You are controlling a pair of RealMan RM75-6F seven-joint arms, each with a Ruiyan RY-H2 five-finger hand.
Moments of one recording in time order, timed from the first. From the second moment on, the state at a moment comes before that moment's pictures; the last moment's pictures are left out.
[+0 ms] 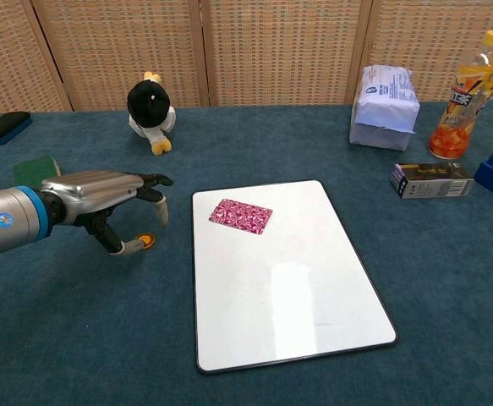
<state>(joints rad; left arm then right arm) -0.80 -1.60 -0.03 -1.39 1.05 0.89 0.34 0.06 -1.13 0.10 -1.63 -1.43 1.47 0.12</state>
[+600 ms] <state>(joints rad) -0.75 -1.67 -0.04 -1.28 1.10 0.90 0.31 0.06 -1.13 0.09 -1.63 -1.44 1.47 0.13</state>
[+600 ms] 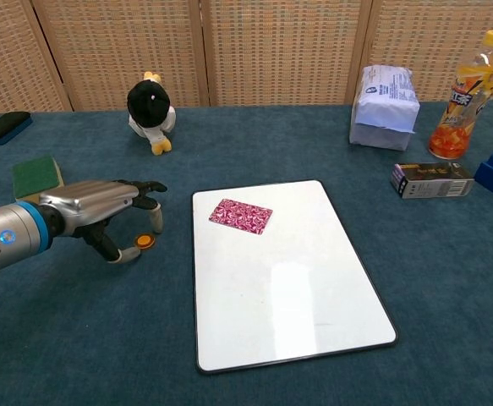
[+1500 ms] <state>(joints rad) -0.71 -1.71 -0.10 -1.21 1.12 0.95 0.33 0.06 -1.12 0.09 -1.63 -1.44 1.46 0.15</state>
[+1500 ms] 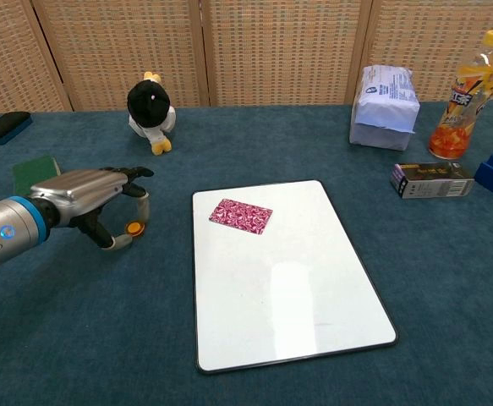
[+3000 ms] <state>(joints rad) -1.02 -1.89 -0.28 -1.04 0.85 0.71 0.46 0.05 -1.12 0.09 -1.63 -1.44 1.46 0.20</state>
